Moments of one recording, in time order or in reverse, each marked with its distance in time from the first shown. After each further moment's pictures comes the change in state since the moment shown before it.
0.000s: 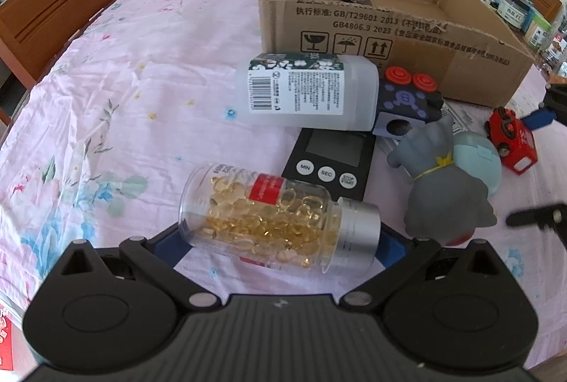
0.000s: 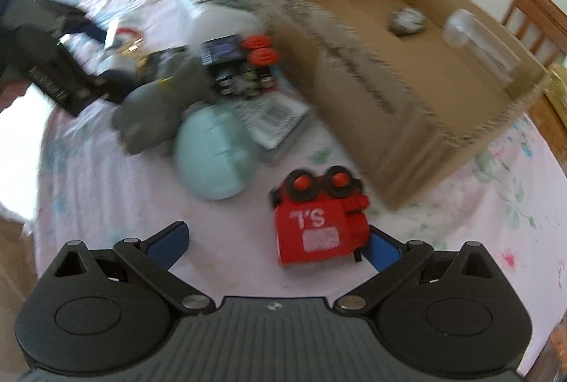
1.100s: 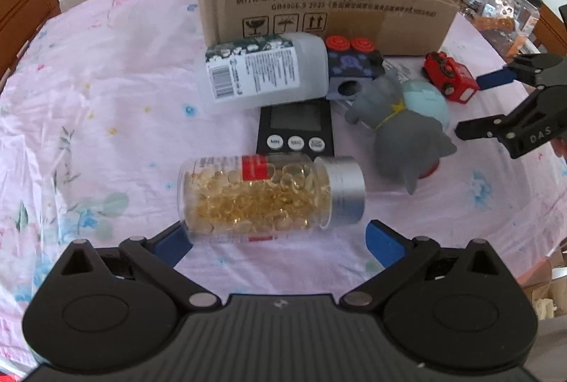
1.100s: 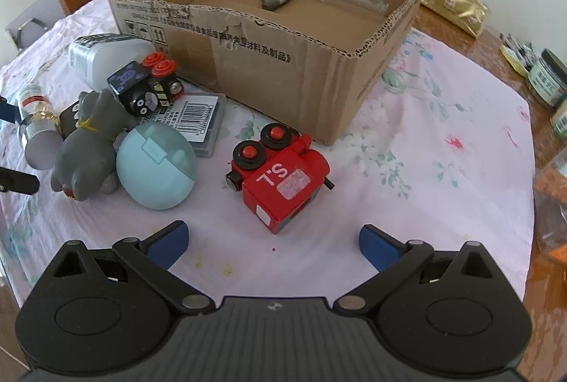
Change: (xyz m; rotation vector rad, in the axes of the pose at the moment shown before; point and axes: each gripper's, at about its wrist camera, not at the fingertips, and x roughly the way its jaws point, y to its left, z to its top) left arm -0.007 0.020 -0.005 0.248 0.031 -0.211; right arm -0.008 0.009 -0.022 0.467 -0.042 -0.269
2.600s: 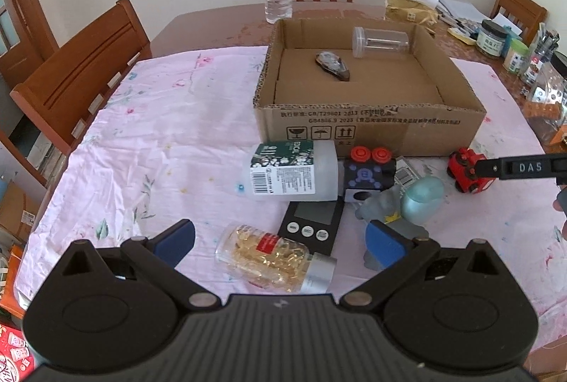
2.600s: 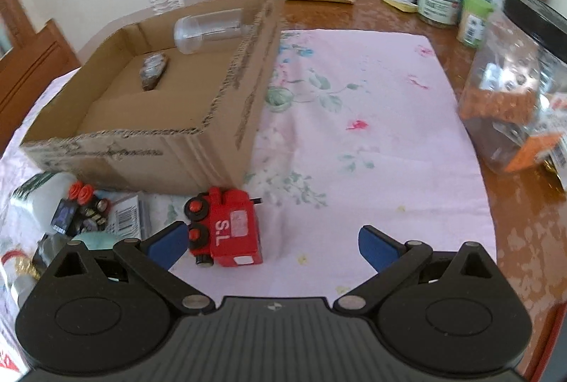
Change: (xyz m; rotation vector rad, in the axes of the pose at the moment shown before) left arm -0.064 -0.042 0.042 -0.177 -0.128 0.274; right arm -0.017 -0.048 0.008 0.448 -0.110 -0.090
